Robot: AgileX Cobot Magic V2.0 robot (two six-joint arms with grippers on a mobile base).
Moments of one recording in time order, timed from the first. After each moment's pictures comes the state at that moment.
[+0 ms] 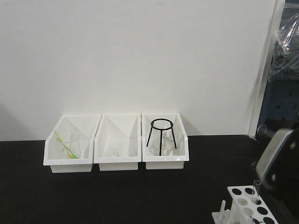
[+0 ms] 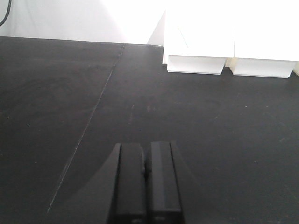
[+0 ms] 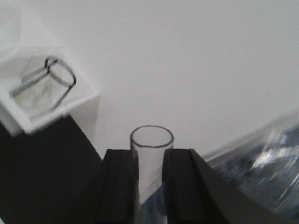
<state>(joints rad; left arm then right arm) 0.11 -0.01 0.03 0.05 0.29 -0.17 0.09 1.14 -0.75 -0.71 -0.22 -0.53</state>
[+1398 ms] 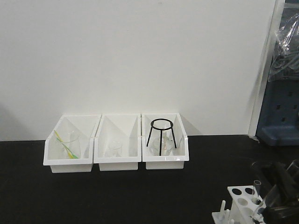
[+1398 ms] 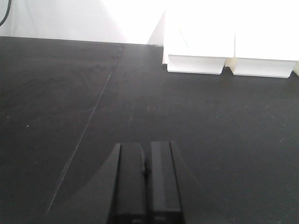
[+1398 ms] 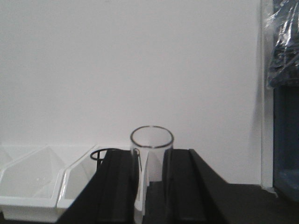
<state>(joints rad) 0.11 -0.01 0.03 0.05 0.29 -0.17 0.08 1.23 -0.26 -0.11 -1.06 0.10</state>
